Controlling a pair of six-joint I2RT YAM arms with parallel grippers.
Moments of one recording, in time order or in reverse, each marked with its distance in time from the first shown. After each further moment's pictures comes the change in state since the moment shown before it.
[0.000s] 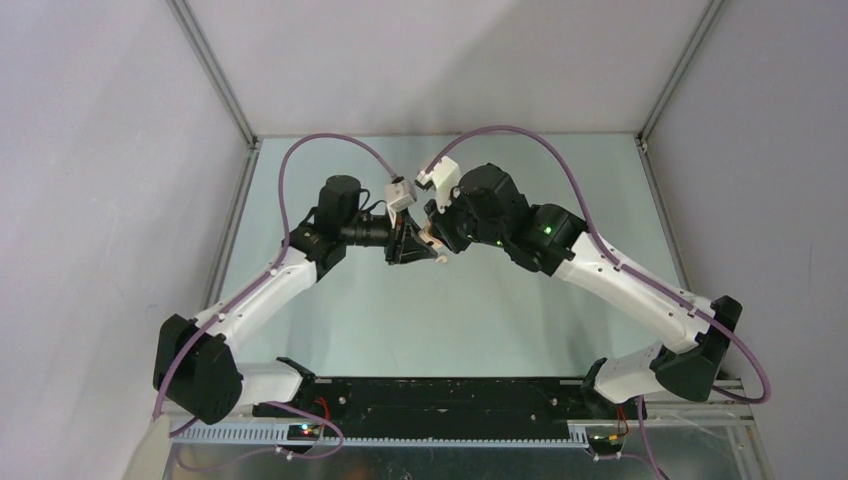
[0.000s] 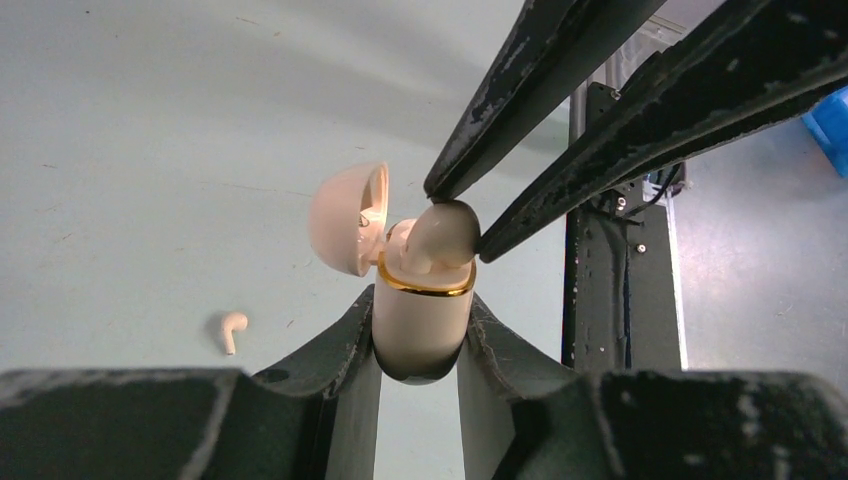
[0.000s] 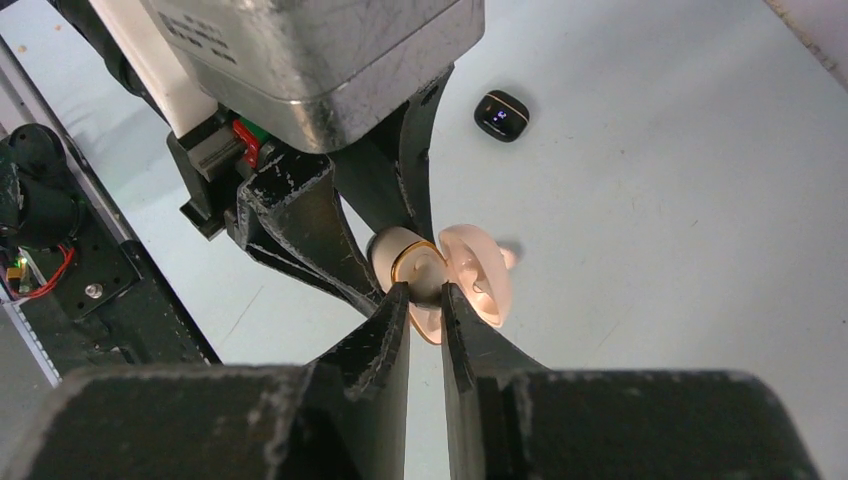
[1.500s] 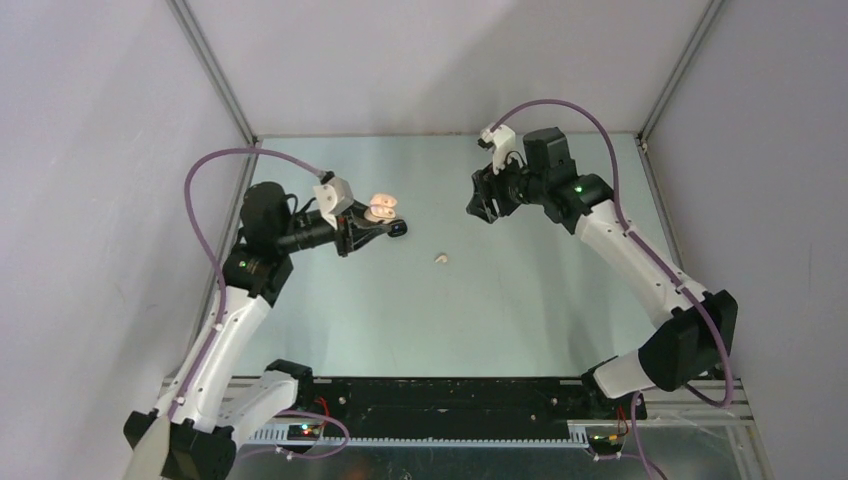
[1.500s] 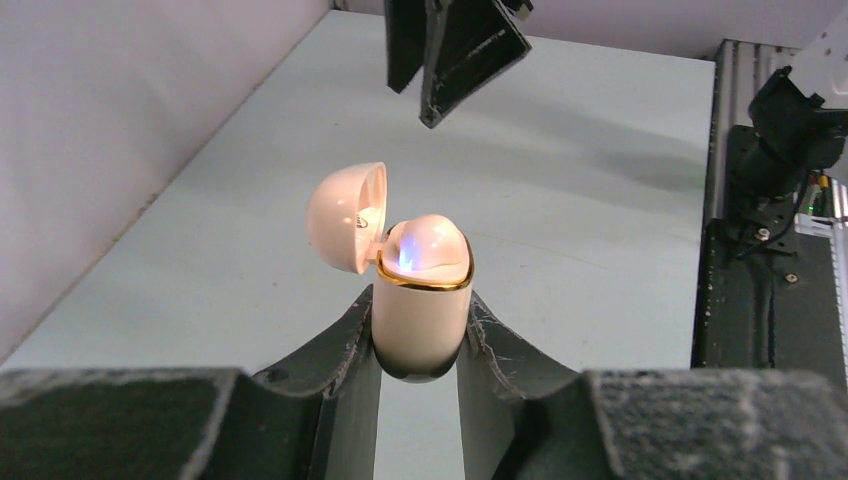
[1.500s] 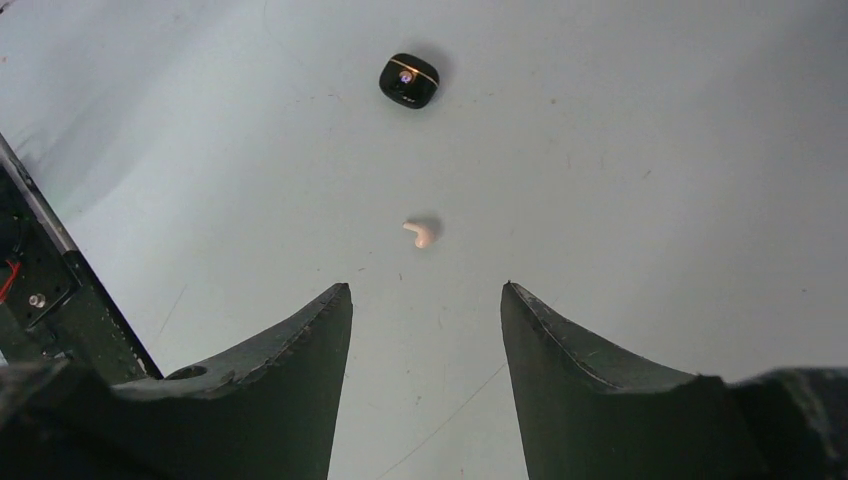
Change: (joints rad) left arm 0.224 -0.325 -0.005 -0.080 -0.012 0.156; right arm -0.475 0.037 -0.101 0.076 -0.421 -0.087
